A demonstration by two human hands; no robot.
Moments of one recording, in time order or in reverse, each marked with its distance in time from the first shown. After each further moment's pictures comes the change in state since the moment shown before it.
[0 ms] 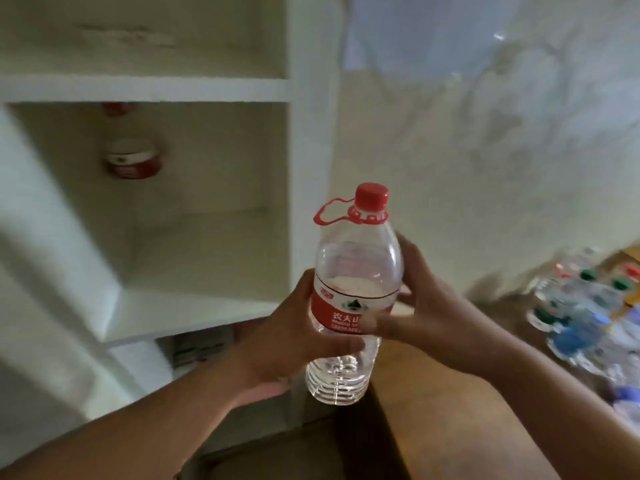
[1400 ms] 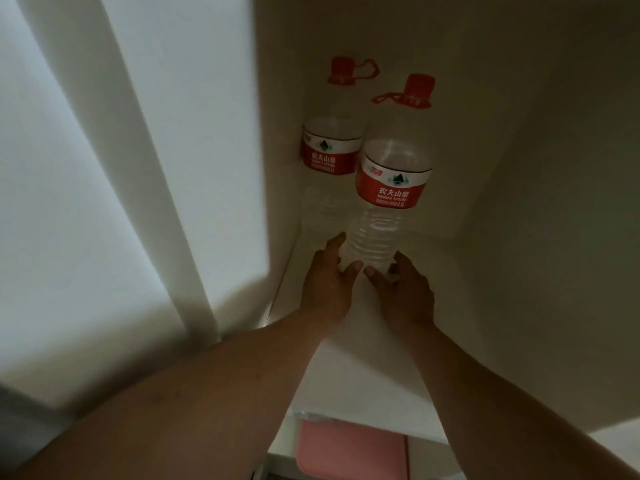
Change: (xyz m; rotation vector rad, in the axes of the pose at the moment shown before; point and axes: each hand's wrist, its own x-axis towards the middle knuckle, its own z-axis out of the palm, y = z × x) left_hand 0.087 -0.197 -0.323 0.364 0.954 -0.174; right_hand 0.406 0.135 0.298 -0.292 0.209 0.183
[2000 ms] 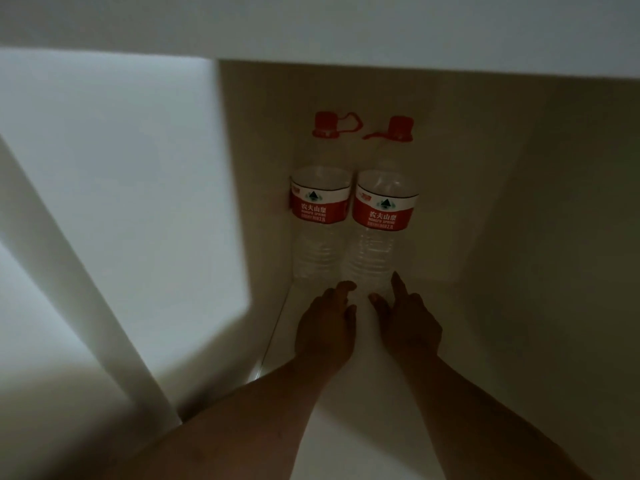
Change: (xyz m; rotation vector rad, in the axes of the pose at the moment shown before) left_hand 0.033 -0.006 0.013 0.382 -0.003 0.188; right_hand 0.065 -0.006 0.003 -0.311 -0.065 0.078
